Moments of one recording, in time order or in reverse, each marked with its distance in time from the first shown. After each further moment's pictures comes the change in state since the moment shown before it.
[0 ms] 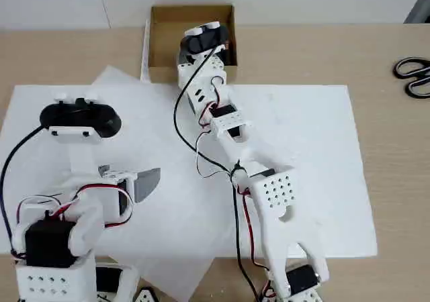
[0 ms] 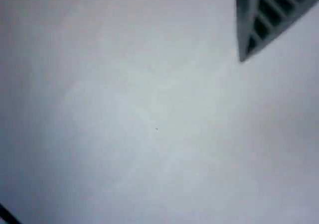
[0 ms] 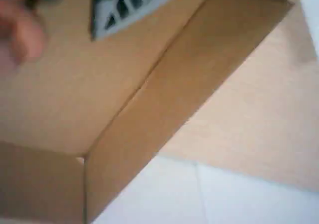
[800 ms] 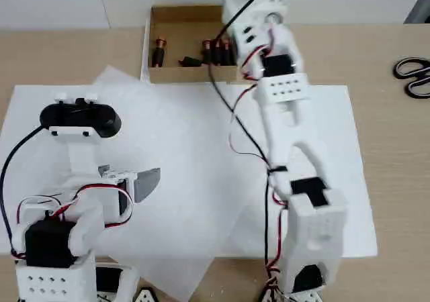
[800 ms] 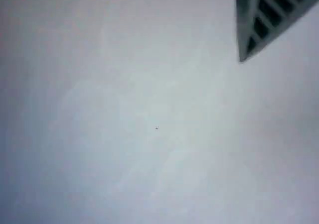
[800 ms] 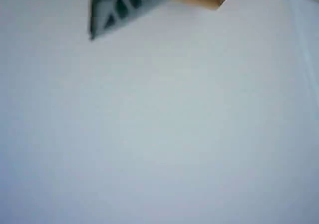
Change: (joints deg) left arm 0.0 0.0 0.0 0.0 0.0; right arm 11.5 -32.6 -4.0 27.5 3.2
